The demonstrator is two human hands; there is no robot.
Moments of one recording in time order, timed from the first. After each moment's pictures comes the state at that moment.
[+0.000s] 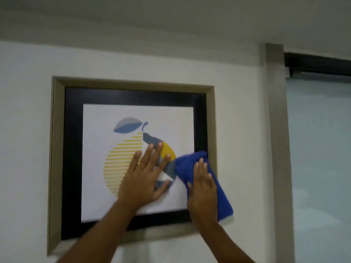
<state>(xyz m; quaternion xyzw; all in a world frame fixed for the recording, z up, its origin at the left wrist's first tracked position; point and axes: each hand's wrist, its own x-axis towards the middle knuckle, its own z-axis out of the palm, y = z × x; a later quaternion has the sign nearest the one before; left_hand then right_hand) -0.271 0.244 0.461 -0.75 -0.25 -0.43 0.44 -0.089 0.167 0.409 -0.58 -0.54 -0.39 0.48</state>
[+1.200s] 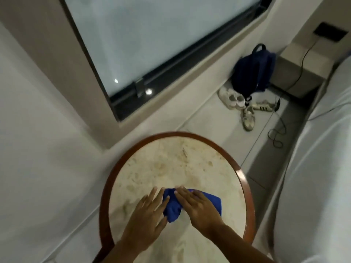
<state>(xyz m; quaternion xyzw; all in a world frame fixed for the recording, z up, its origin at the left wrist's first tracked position) 0.009 -0.074 -0.333 -0.98 -0.03 0.03 -0.17 0.141 -0.254 -0.320 -0.83 -0.55 0.09 0.08</state>
